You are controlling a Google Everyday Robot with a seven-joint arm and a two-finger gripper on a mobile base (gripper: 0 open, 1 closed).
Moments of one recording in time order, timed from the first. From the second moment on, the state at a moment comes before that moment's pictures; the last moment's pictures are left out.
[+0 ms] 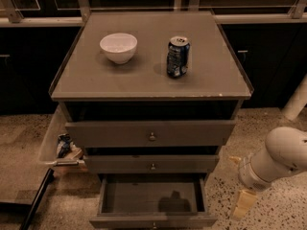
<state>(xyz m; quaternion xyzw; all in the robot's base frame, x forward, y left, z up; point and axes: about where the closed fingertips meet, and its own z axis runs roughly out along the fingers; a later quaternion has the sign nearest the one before) 0.407 -0.263 0.584 -0.60 0.78 0.10 0.13</state>
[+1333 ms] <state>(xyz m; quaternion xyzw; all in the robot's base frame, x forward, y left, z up) 0.403 -0.240 0.450 -0.57 0.78 0.19 0.18</state>
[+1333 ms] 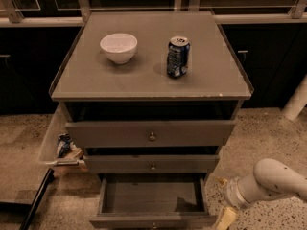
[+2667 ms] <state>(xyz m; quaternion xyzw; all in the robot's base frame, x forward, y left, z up) 0.398 -0.200 0.325 -0.52 0.78 0.28 0.23</state>
